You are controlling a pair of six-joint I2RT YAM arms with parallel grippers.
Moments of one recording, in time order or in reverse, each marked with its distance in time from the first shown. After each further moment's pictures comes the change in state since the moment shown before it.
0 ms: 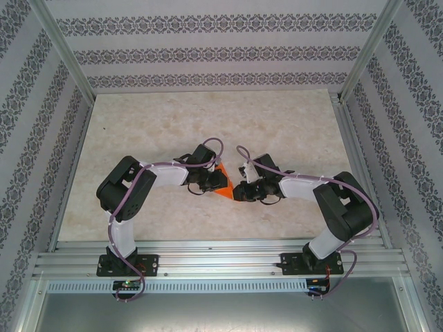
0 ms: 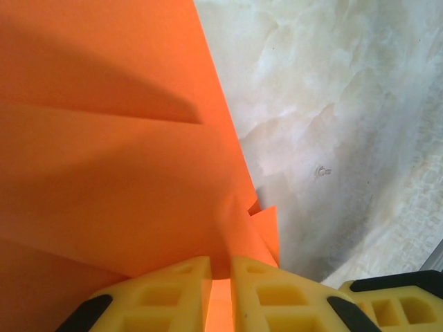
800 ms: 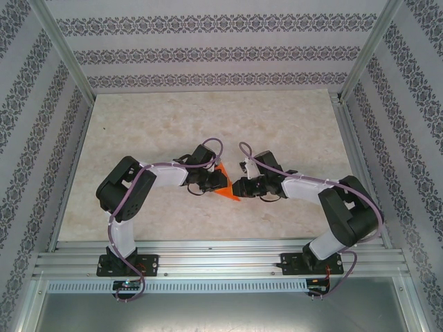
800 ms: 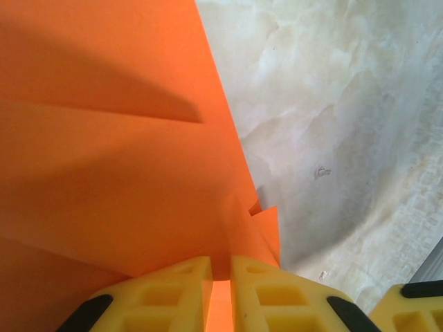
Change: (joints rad) left arm 0.000 -0.003 -0.012 0.018 0.000 -0.009; right arm -0.005 -0.046 0.000 0.059 0.003 0.028
